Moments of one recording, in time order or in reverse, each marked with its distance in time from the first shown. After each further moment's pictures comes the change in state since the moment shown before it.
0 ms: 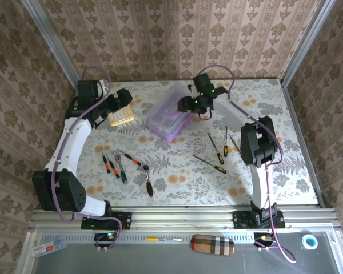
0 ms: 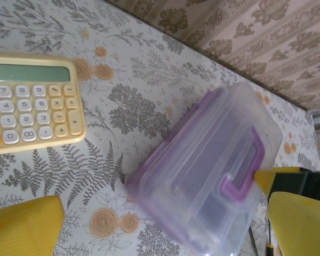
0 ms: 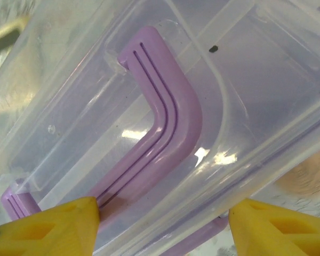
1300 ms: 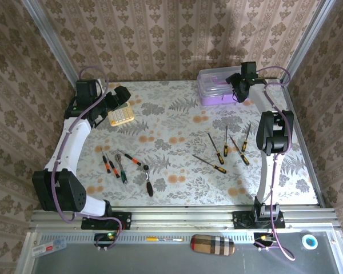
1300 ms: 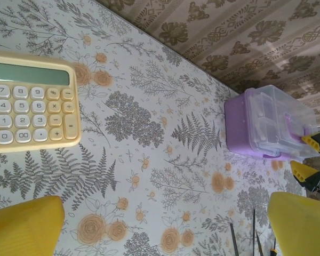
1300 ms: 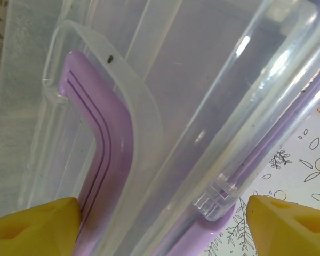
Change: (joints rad) left arm 0.024 0.000 0.000 0.036 0.000 -0.088; right arm -0.427 0.160 0.175 0.129 0.185 0.663
